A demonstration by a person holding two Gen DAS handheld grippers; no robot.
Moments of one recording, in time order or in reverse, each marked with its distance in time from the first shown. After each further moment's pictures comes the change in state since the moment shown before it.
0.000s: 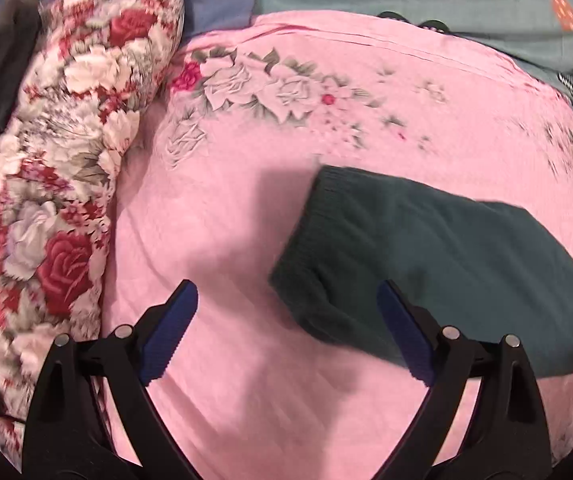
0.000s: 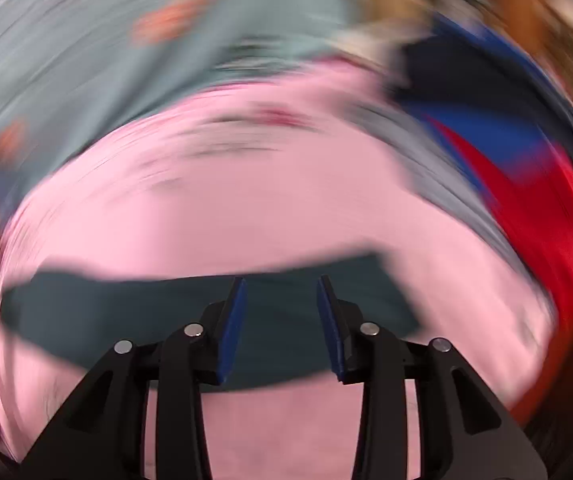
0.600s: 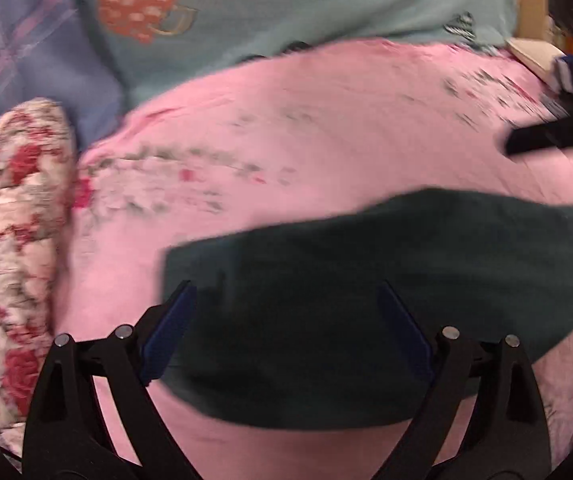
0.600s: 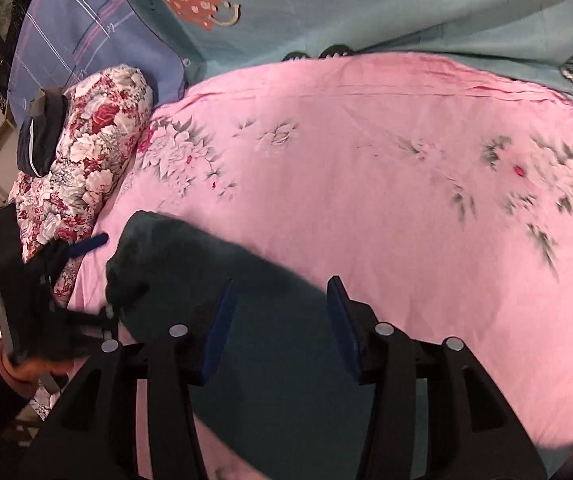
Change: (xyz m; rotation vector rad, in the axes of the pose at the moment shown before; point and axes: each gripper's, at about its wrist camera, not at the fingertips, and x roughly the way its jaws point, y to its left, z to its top) left arm 0.005 -0.121 -0.029 0.401 -0.221 -0.109; right arm 0.170 0.212 0.105 -0.218 0.307 0.487
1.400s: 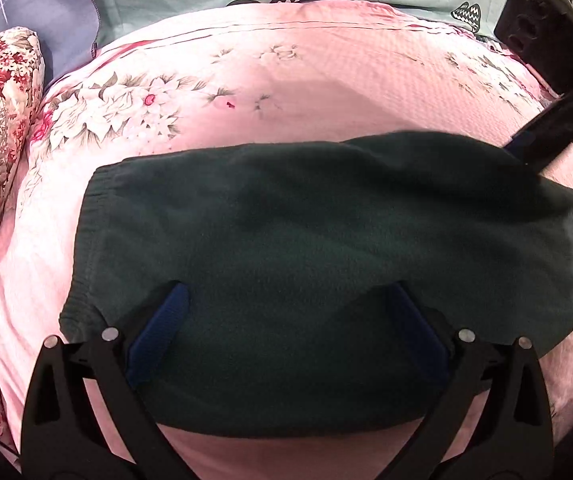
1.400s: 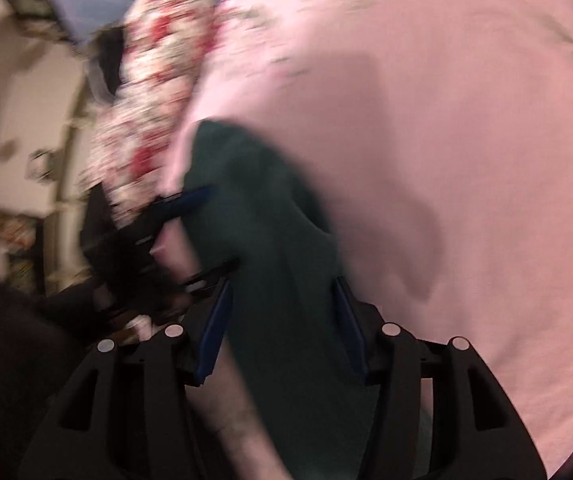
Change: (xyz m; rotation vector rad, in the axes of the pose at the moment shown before) left arm 0.036 0.002 -0.038 -0.121 0.054 -0.088; right arm 0.077 -0.002 -0.004 -0.070 0.450 0.589
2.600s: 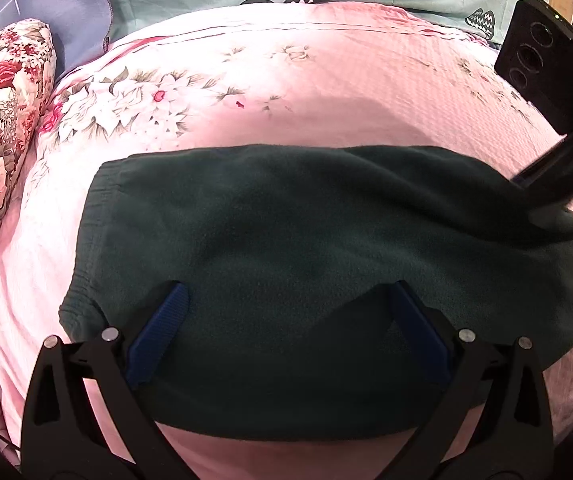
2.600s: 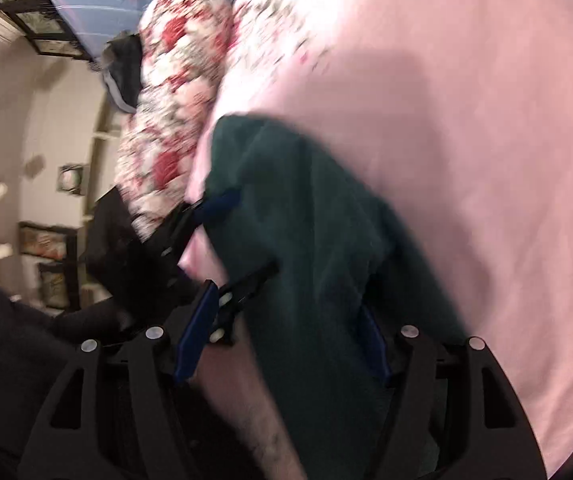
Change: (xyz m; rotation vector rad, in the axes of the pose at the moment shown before) left arm 0.002 0.003 0.005 -0.034 0.000 0.026; right arm 0.029 -0.019 0.003 0.116 -0.027 0.132
